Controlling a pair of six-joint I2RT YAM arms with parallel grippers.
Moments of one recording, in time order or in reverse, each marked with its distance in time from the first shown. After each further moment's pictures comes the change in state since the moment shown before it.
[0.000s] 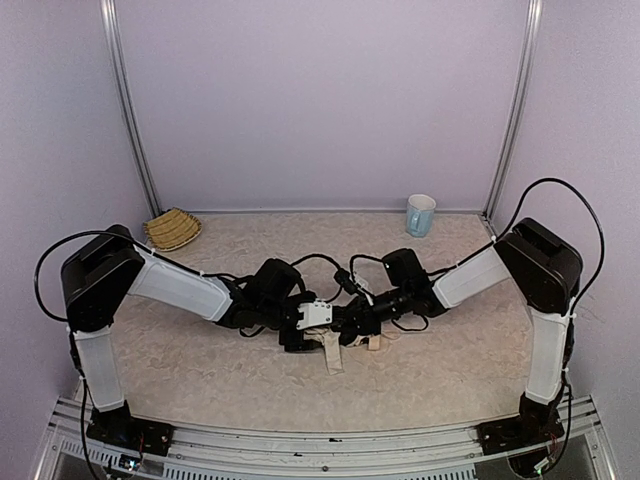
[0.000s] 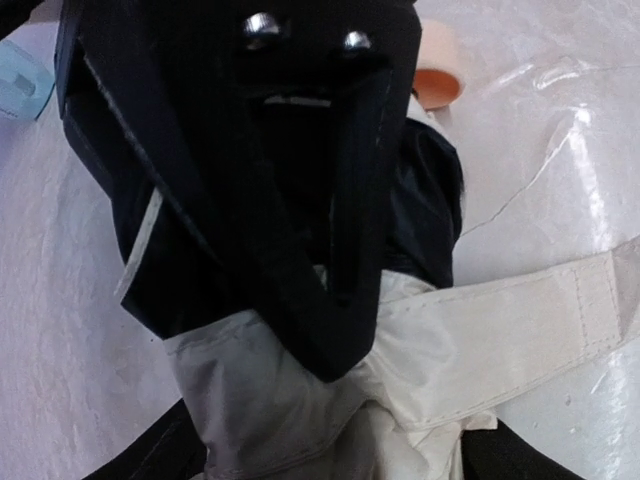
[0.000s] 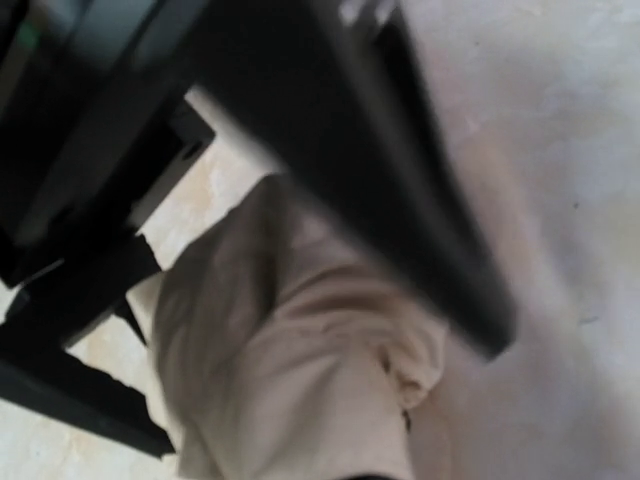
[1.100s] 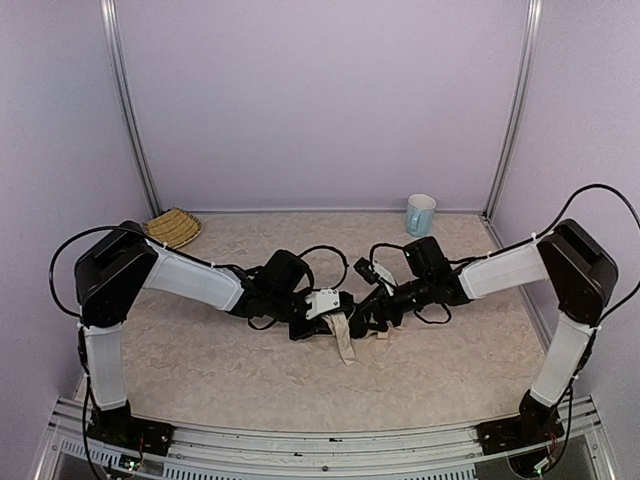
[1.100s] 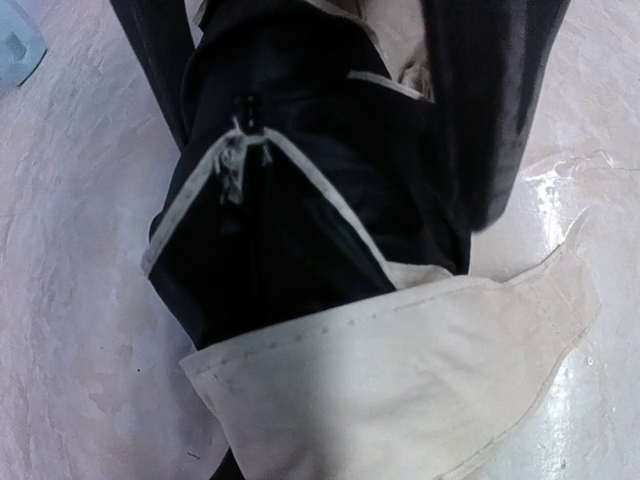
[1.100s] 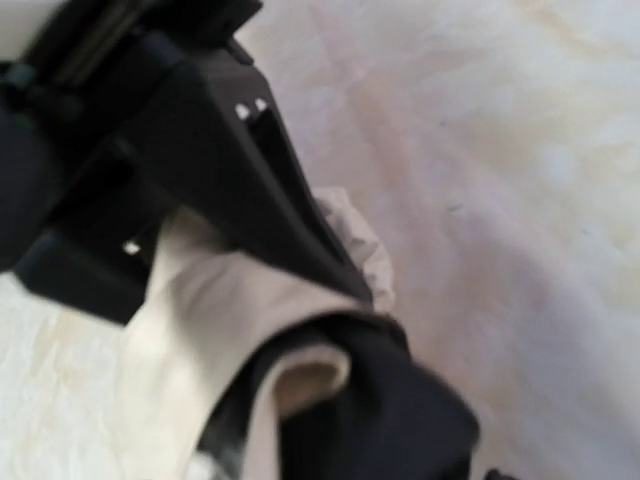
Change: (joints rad) left arm 0.030 0.087 0.127 -0.081 0.117 -0.173; right arm -0.061 -0.193 -0.051 -0.222 0.115 -0.020
